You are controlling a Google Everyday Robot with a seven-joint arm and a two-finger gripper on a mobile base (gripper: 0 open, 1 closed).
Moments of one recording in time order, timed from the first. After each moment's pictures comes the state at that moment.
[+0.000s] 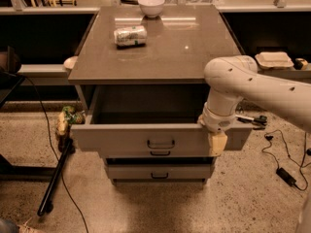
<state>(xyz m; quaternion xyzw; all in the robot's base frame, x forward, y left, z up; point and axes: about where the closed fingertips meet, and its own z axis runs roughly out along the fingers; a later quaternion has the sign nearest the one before) 0.526 -0.192 0.648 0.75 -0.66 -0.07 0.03</state>
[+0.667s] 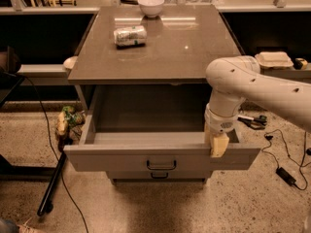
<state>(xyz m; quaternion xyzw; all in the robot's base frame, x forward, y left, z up) 0.518 -0.198 0.654 0.75 -0.66 -0.06 0.03</state>
